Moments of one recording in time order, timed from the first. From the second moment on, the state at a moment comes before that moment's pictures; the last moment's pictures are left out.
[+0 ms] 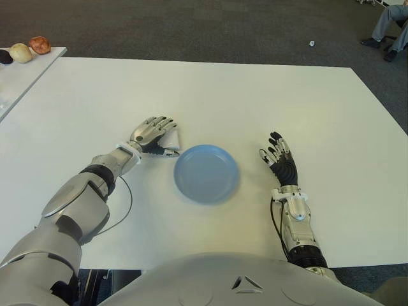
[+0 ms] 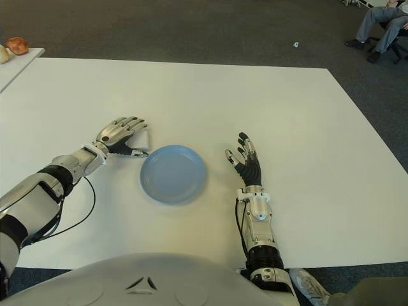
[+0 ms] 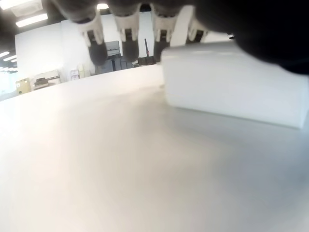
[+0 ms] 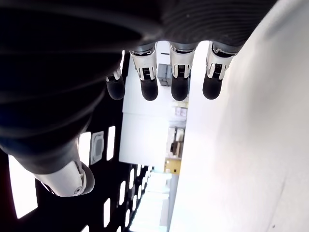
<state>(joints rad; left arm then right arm) -0.64 0.49 -0.84 1.26 0.90 -0.40 0.63 0.08 -0.10 -0.08 0.42 -0.03 -0.51 0.03</state>
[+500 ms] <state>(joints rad) -0.65 0.49 -0.83 1.27 0.88 -0.43 0.60 0.08 -0.10 -0.09 0.42 0.00 -0.51 0.05</state>
